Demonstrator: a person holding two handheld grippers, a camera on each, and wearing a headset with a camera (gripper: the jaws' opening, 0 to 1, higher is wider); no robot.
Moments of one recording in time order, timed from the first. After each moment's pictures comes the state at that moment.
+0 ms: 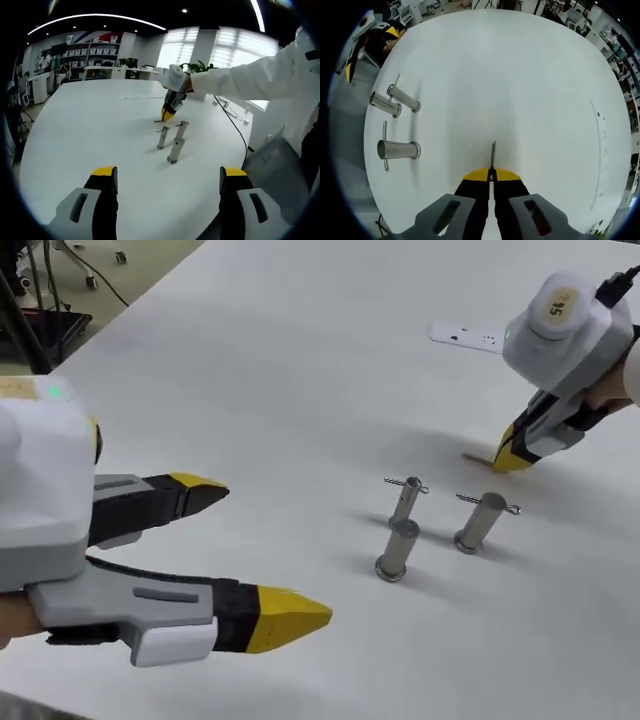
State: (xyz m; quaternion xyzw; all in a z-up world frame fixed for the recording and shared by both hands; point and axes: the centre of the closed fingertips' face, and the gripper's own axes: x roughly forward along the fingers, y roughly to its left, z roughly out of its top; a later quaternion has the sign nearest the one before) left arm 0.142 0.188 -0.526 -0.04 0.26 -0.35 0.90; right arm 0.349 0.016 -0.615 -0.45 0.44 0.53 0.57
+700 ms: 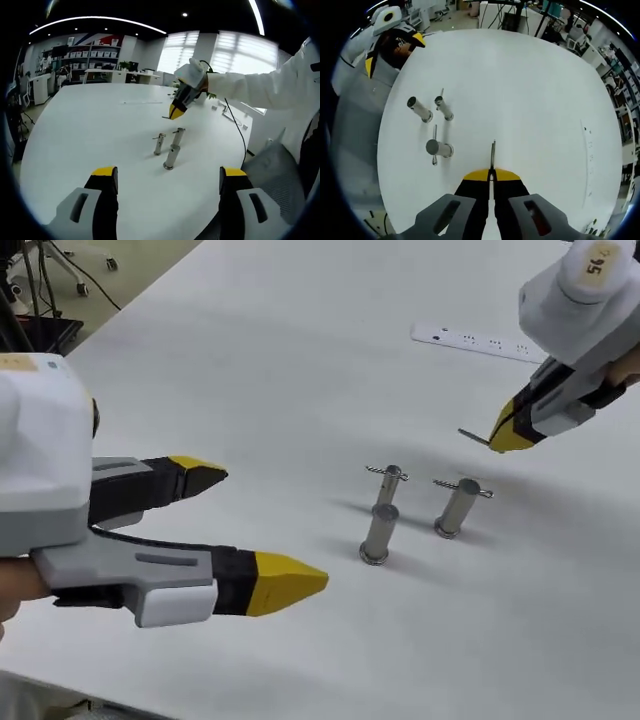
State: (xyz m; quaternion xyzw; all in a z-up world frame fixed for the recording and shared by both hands) left arm 0.142 0.179 -0.511 -0.05 0.25 -0.34 0.90; right arm 0.312 0.012 -0.557 -0.44 0.38 0.55 0.60
